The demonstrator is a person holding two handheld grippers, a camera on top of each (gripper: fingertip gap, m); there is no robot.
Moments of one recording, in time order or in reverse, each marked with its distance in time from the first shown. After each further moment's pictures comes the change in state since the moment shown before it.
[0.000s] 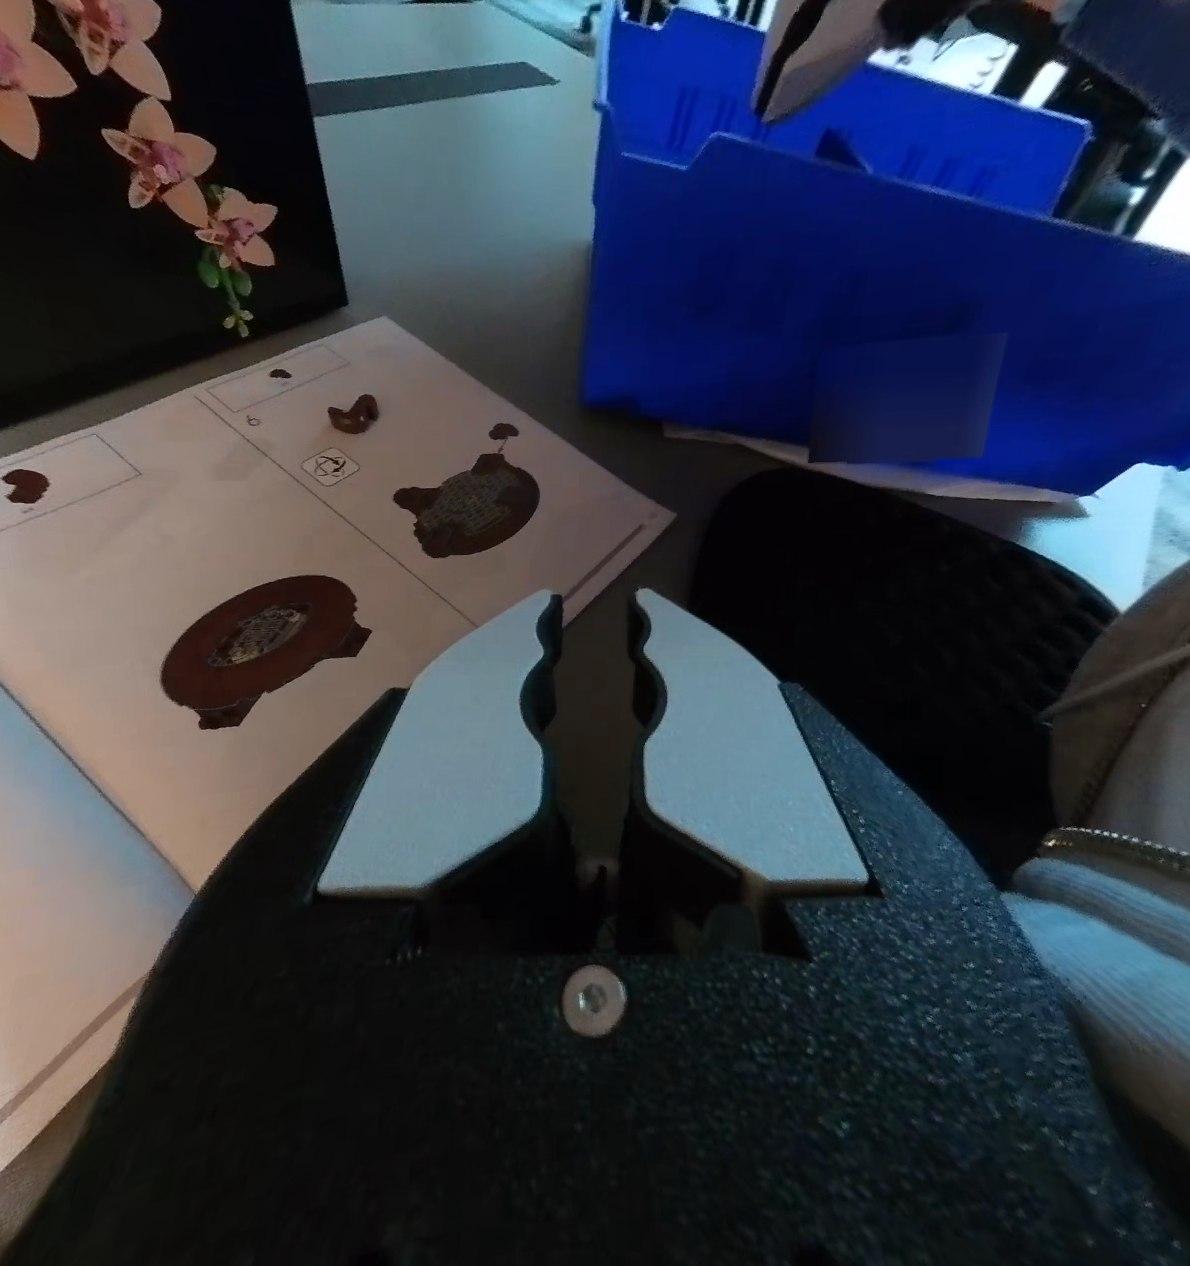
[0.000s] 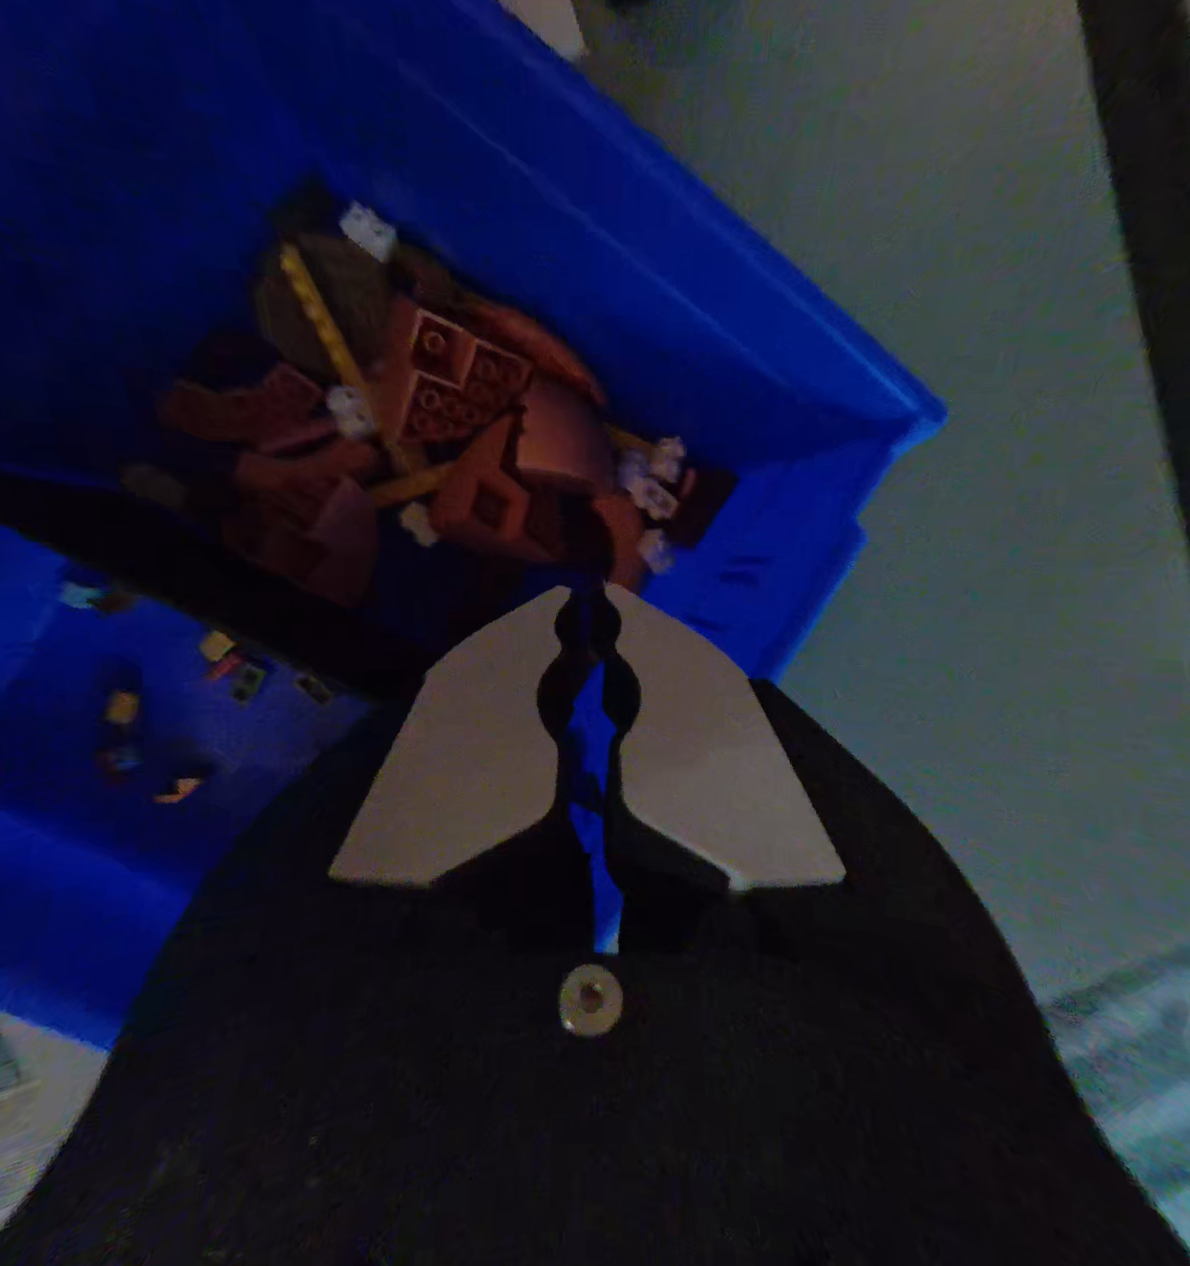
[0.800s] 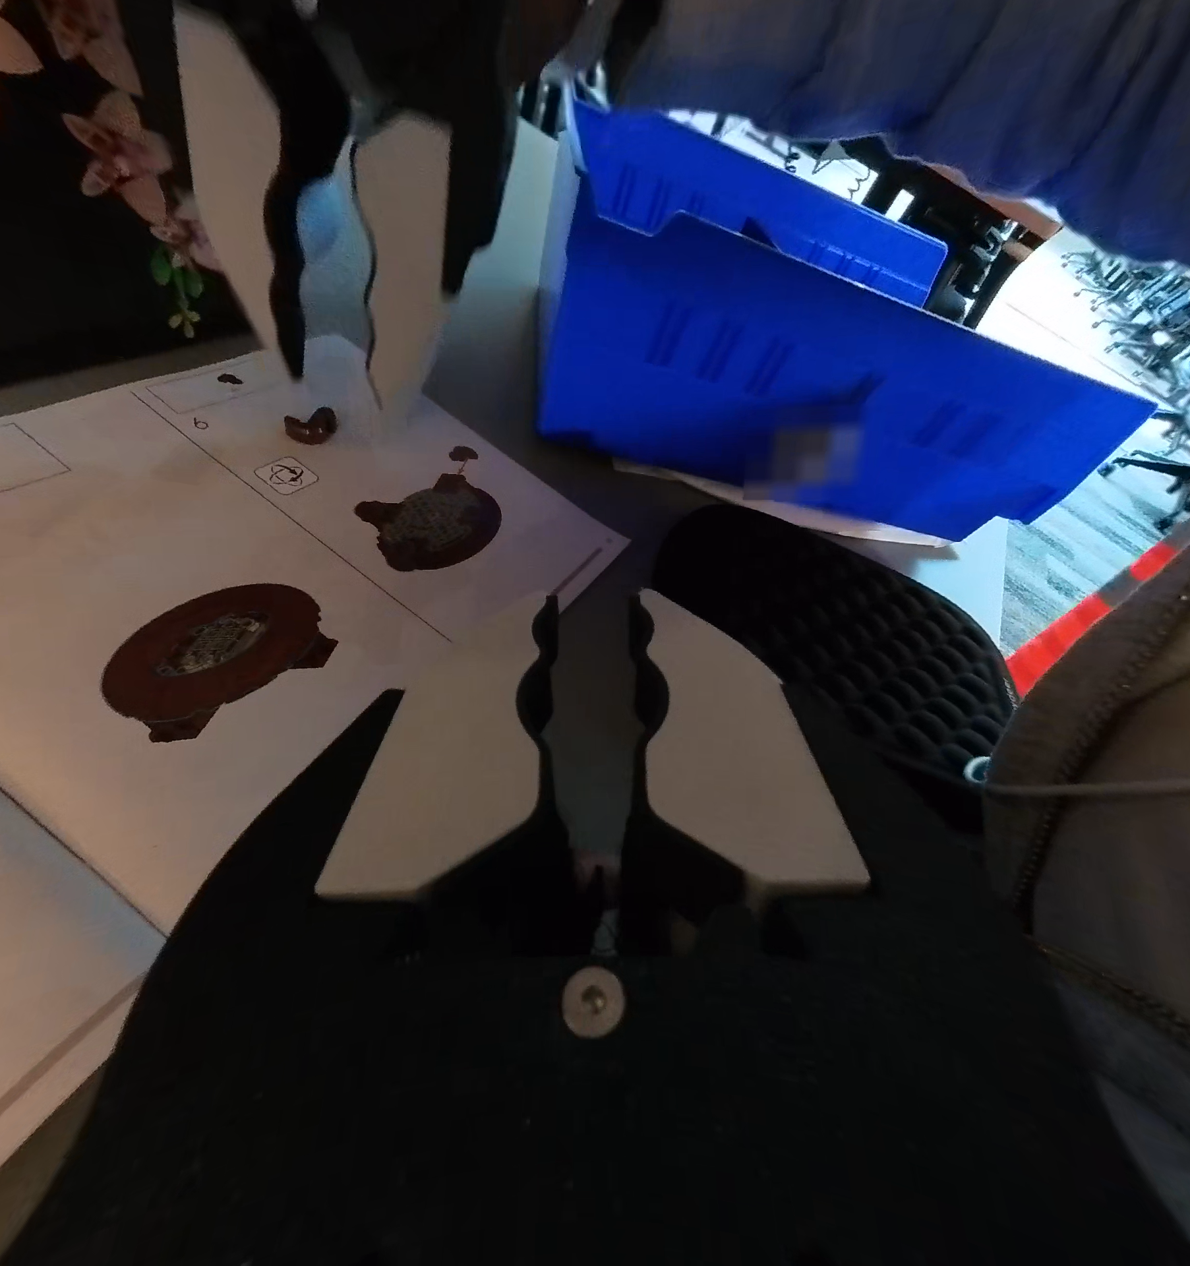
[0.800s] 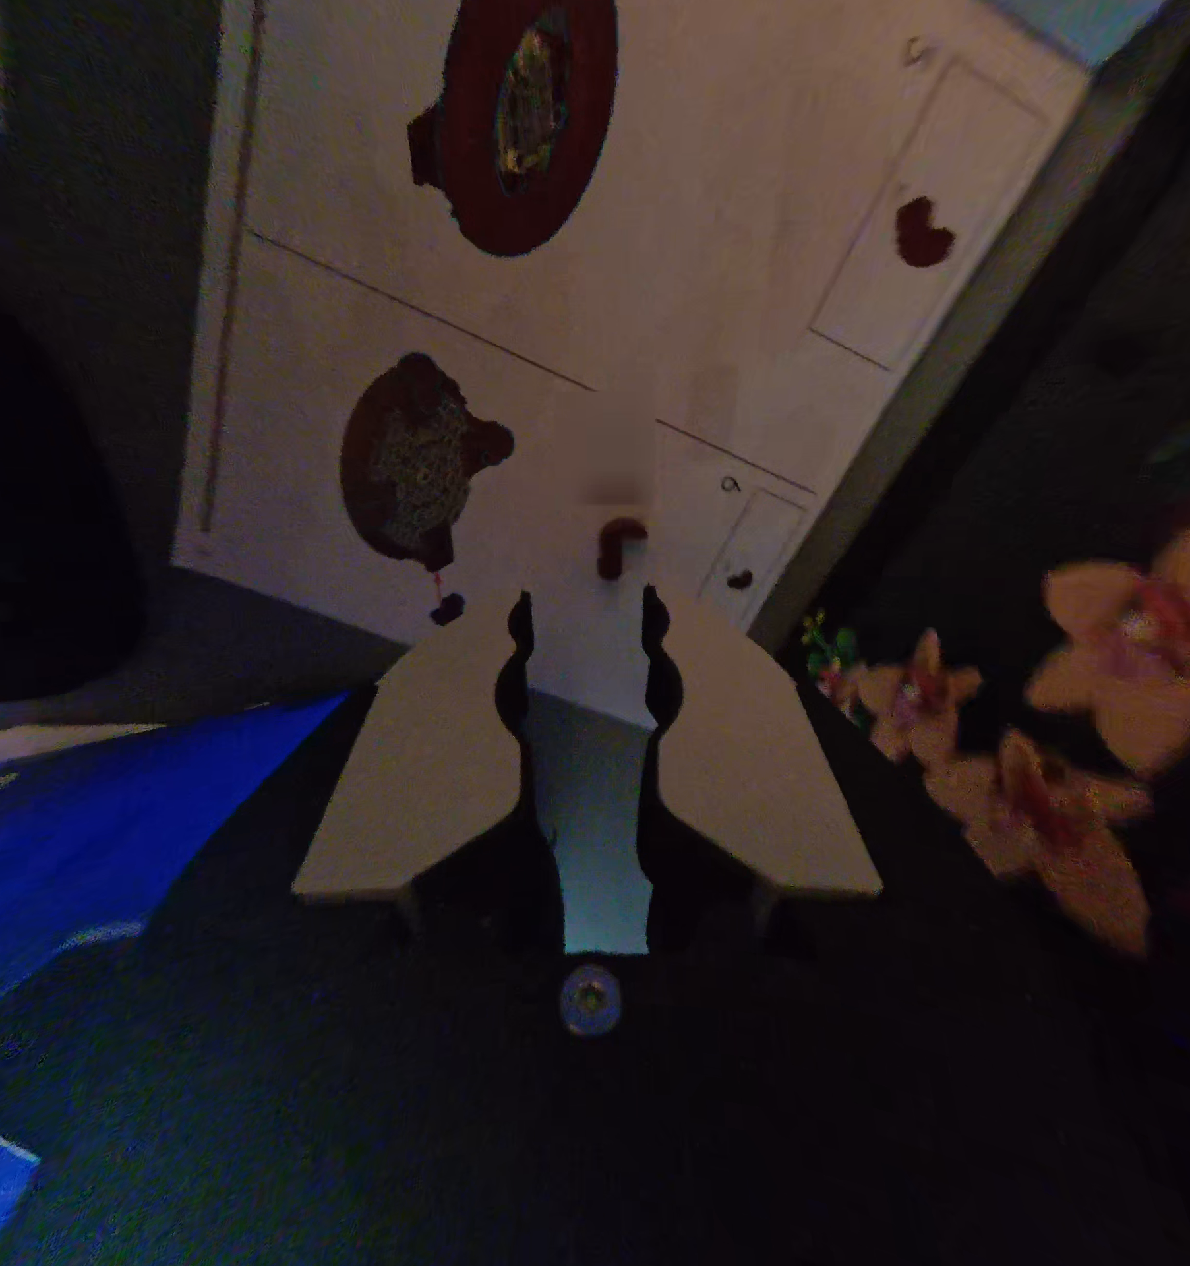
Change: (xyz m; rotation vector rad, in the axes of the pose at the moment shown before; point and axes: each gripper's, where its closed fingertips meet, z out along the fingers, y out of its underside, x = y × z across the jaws) left arm 0.005 -0.008 -0.007 0.064 0.137 -0.099; right arm -0.069 -0.178 0.141 -0.269 -0.308 -0.704
